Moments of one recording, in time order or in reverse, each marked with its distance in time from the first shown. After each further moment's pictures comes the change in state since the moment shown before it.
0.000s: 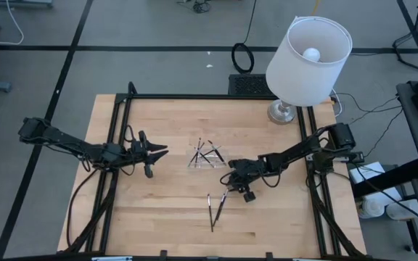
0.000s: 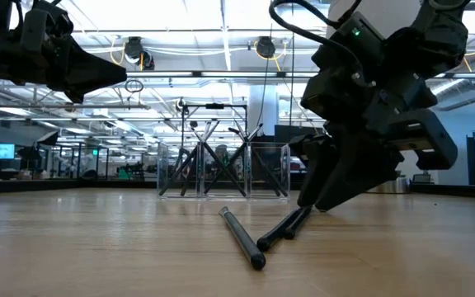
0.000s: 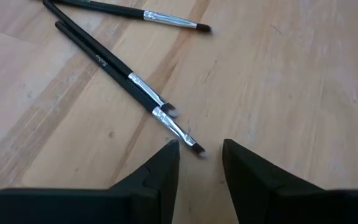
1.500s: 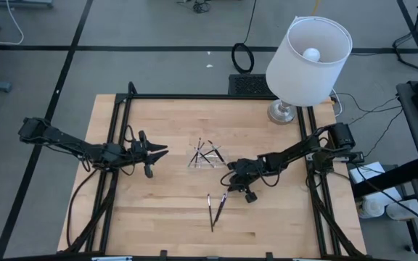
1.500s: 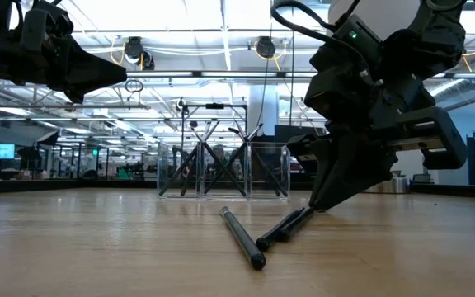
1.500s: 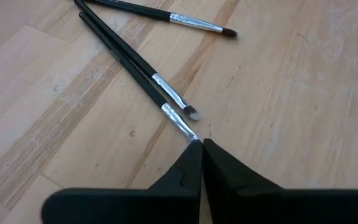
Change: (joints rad) left arm 0.000 0.000 0.000 0.000 0.001 -0.005; right arm -0.013 0.003 -0.002 -0.045 -0.058 -0.069
